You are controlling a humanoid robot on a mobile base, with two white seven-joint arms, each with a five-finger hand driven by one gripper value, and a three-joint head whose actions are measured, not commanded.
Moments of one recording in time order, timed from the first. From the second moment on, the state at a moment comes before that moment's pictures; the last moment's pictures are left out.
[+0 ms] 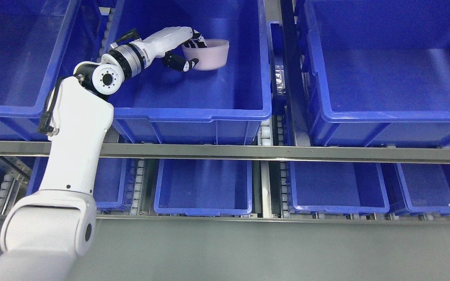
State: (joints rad) left arm -1.06 0.06 -0.04 -0.87 -0.89 -0.44 -0.59; right arm 0.00 0.00 0.00 0.00 0.00 0.03 0.01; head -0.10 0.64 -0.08
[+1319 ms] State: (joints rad) left arm -0.96 0.01 0.06 -1.09 -0.07 0.07 0.06; right arm 0.00 0.00 0.00 0.00 0.04 0.03 0.01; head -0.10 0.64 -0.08
